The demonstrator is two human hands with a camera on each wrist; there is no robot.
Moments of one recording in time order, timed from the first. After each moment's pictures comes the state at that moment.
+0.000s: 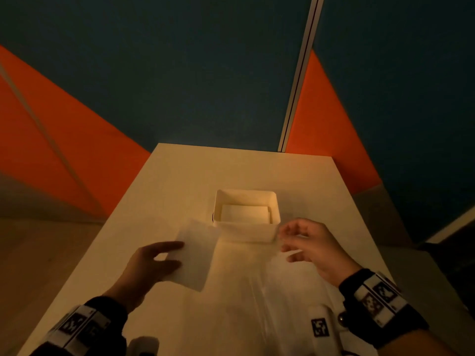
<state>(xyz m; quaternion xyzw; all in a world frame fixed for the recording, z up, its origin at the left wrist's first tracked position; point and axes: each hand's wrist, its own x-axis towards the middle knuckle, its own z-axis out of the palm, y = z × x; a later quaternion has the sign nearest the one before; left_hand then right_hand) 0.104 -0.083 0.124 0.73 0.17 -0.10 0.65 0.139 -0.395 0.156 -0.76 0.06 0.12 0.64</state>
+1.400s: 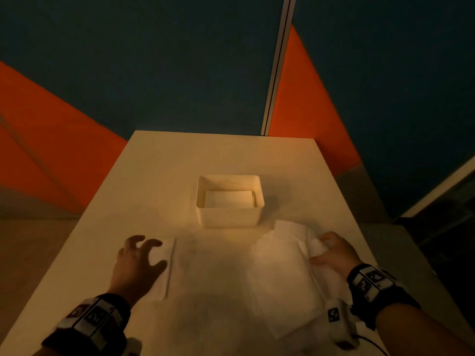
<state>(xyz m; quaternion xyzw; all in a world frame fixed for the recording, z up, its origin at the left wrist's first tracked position) 0.110 -0.076 0.059 0.97 0.09 -0.06 0.20 0.129 -0.490 0.081 -0.89 0.25 0.16 0.34</state>
